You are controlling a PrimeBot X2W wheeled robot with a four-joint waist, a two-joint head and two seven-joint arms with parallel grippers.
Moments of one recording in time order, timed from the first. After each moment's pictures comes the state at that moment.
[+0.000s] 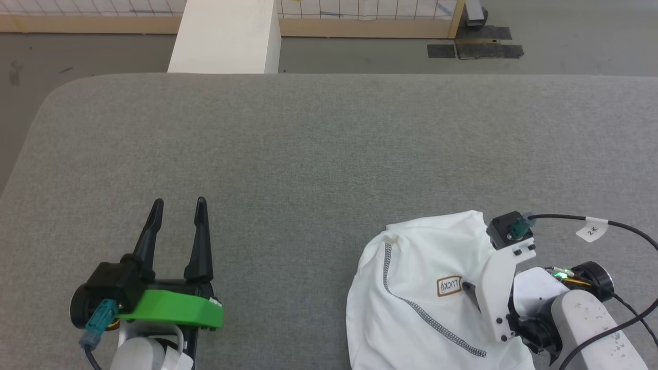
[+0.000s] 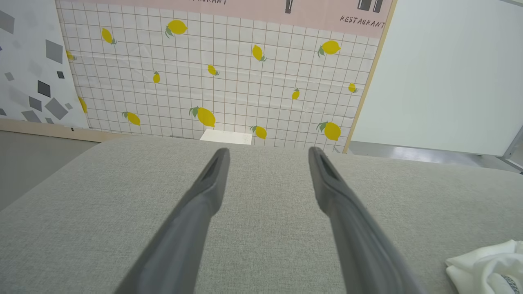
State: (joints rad) left arm -0.06 0.07 0.01 0.02 -0.21 -0.12 -0.26; right arm -0.23 -0.19 0.21 0.23 0.19 0.13 0.82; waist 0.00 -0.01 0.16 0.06
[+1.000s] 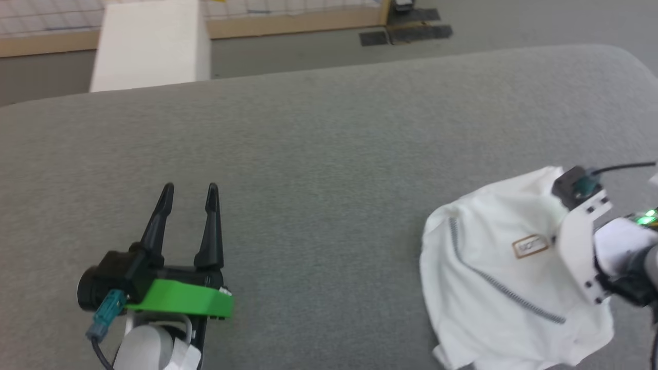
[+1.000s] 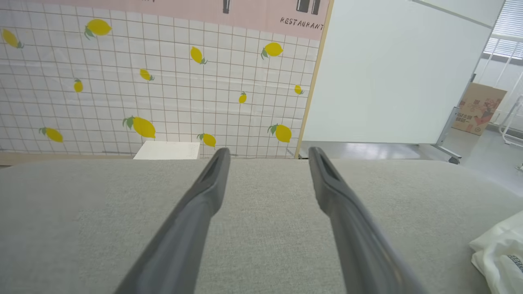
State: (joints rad) left arm -0.08 0.07 -0.02 -0.02 -0.20 -0.12 -0.26; right arm -0.38 -0.63 0.41 0.09 0.42 0.13 0.89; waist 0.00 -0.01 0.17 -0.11
